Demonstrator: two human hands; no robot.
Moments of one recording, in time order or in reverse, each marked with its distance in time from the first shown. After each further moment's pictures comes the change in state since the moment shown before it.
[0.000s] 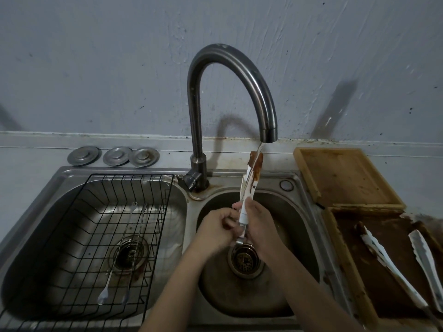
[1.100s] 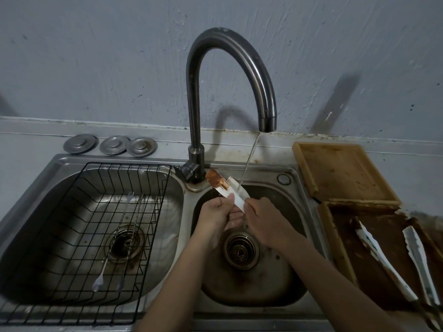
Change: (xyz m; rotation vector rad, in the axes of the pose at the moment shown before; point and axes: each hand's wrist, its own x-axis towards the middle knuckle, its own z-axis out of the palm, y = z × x) left_hand 0.020 -0.005 0.020 -0.720 0.124 -0.166; right_hand 0.000 -0.007 -0.034 -1.046 -0.164 -0.298
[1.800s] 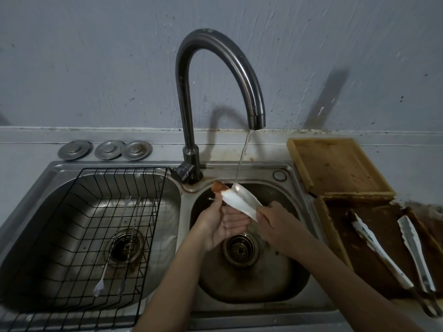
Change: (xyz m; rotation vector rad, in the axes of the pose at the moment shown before) left_hand 0.001 0.000 -0.003 0.027 -0.115 -0.297; right_hand -0.025 0.032 -0.009 -0.166 0.034 -0.037
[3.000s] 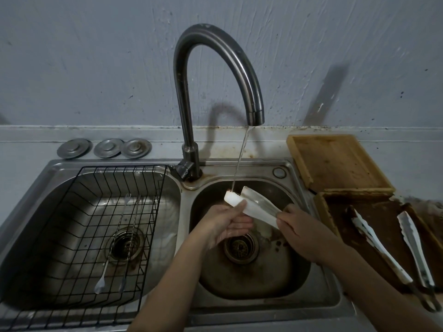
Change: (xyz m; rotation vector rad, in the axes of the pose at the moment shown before) left_hand 0.006 -0.008 -0.003 0.255 -0.005 0.023; right_hand -0.025 0.030 -0.021 -0.091 -0.071 -0.046
